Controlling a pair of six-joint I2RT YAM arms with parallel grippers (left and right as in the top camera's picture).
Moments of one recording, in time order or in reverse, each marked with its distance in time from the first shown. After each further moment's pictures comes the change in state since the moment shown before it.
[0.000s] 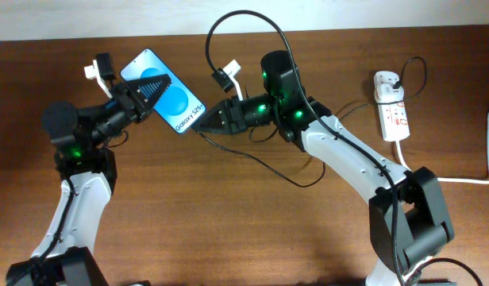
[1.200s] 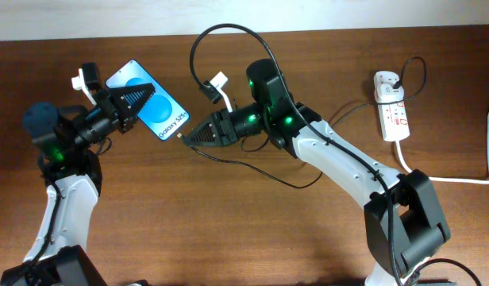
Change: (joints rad) left arm 0.114 0.000 0.002 -0.151 0.098 0.000; right arm 0.064 0.000 0.001 -0.039 -0.002 -0.072
